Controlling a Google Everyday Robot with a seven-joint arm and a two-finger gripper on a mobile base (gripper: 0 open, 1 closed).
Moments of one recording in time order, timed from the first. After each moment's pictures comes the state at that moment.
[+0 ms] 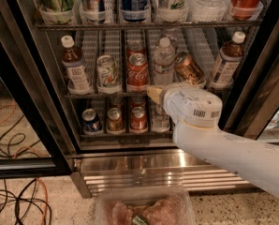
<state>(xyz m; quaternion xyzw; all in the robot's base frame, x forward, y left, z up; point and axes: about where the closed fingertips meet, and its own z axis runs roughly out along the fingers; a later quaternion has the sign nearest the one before) 0.628 -0.105 0.817 -0.07 0.83 -0.01 0.55</state>
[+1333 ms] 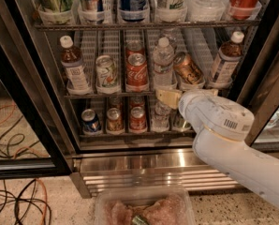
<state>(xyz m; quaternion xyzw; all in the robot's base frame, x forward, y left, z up) 0.603 -0.159 0.818 0.01 0.83 0.01 0.55</state>
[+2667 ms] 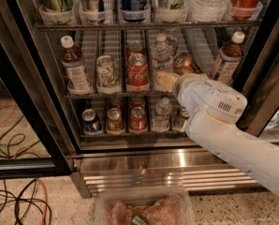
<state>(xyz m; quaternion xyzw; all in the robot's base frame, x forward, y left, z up) 0.639 -0.144 0.851 0.02 0.81 0.04 0.58</state>
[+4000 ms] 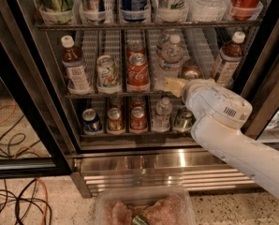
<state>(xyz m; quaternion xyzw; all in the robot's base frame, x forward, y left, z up) 0.641 -0.178 0.828 0.03 0.82 0.01 0.58</state>
